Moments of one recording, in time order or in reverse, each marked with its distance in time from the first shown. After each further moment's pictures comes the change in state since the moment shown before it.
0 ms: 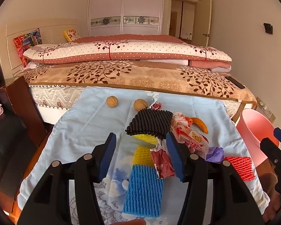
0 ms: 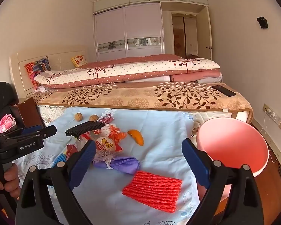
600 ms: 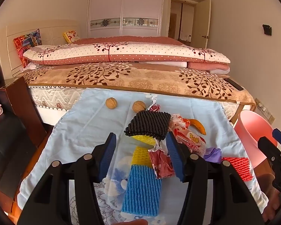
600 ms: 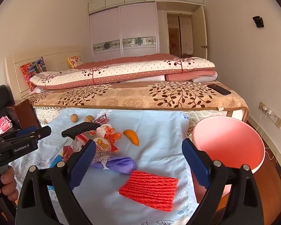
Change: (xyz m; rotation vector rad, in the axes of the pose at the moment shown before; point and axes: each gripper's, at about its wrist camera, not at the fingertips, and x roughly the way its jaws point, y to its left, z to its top) left arm -0.006 -0.003 0.003 -0.005 -0.013 -0.006; right arm -0.002 -0.003 0.000 0.020 0.000 -0.044
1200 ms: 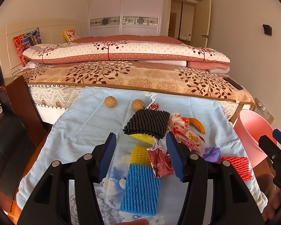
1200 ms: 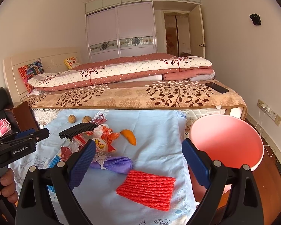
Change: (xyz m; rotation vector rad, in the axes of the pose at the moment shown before) left arm 0.001 -0.001 -0.002 -0.003 0.008 -0.006; right arm 0.000 -0.005 -0.001 0.017 0.000 -0.014
